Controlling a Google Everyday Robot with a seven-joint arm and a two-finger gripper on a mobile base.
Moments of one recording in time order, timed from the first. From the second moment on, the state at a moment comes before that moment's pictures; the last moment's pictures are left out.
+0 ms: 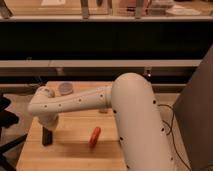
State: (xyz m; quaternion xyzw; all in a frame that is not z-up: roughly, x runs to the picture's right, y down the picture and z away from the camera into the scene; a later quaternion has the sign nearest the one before) arm -0.291 0.211 0.799 -0.23 -0.25 -0.54 0.77
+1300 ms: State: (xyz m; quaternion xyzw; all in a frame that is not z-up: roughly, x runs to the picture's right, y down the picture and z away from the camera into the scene) arm -0.315 0.234 0.811 -0.24 -0.25 -0.57 0.74
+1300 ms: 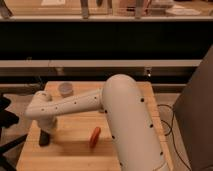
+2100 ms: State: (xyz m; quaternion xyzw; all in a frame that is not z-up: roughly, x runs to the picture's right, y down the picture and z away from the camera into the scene) arm -0.357 0.236 0.811 -0.23 -0.27 -0.61 0.71
